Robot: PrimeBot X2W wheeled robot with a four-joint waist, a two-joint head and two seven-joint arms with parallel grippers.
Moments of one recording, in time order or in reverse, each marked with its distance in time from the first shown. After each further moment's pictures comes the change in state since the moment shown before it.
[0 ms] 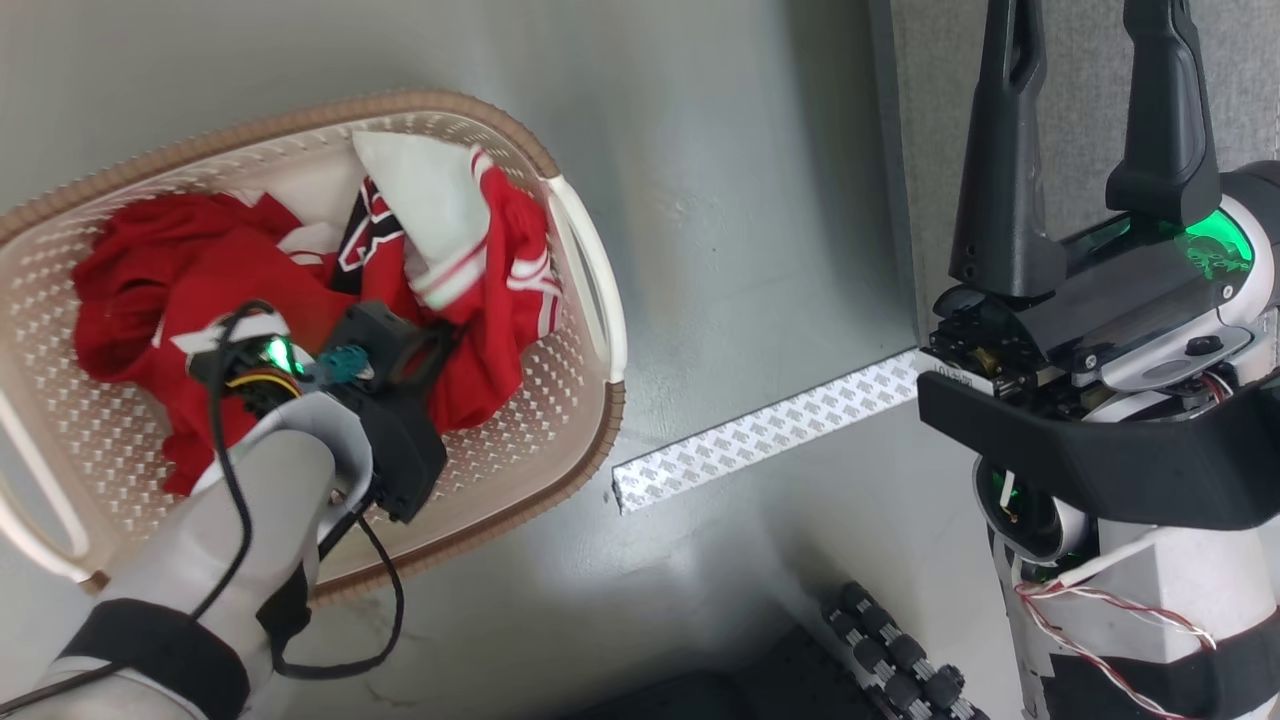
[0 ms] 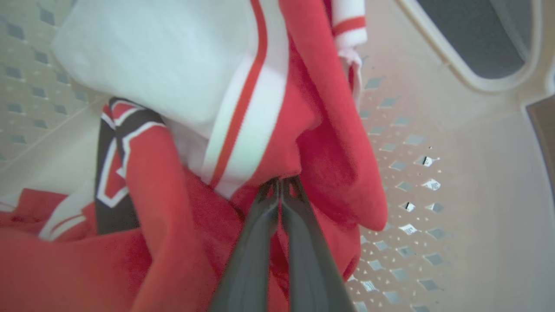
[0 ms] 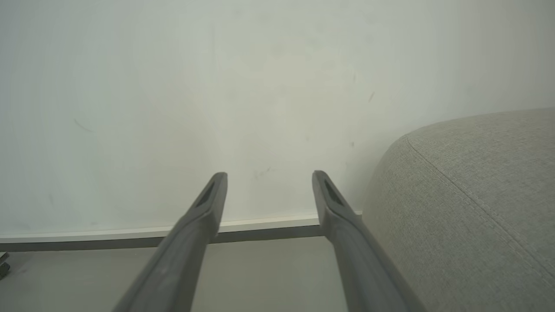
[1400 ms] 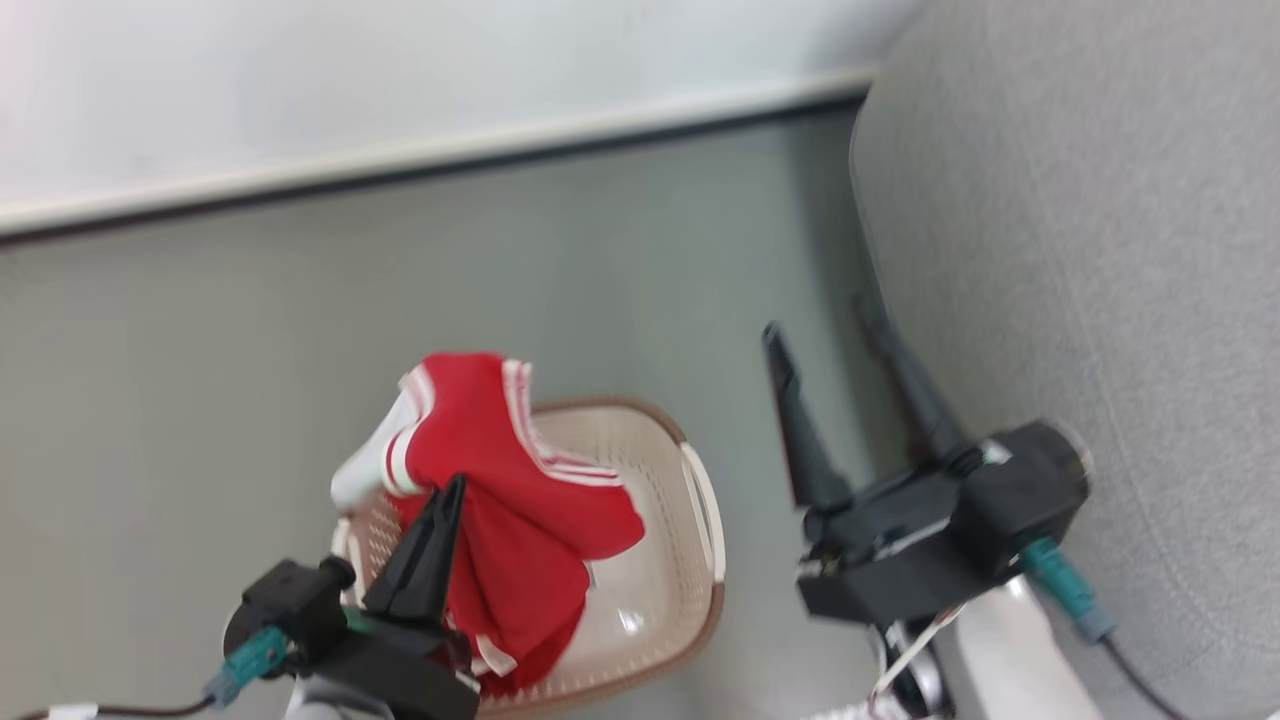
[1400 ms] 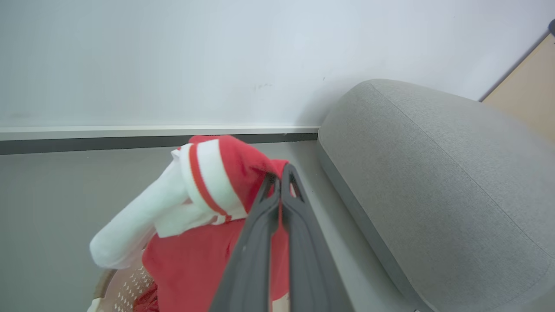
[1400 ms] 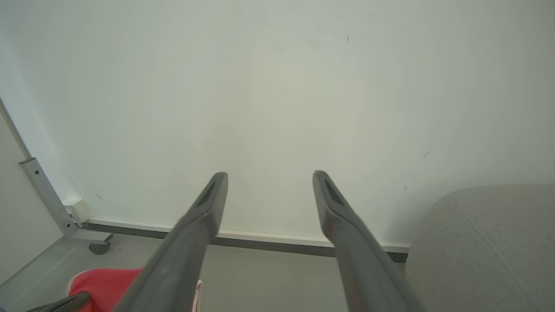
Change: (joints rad) left arm 0.734 -0.116 0.712 -0.693 0.127 0.000 0.000; right arm 0.272 0.001 0.077 0.333 -0.142 0.000 0.000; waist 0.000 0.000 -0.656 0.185
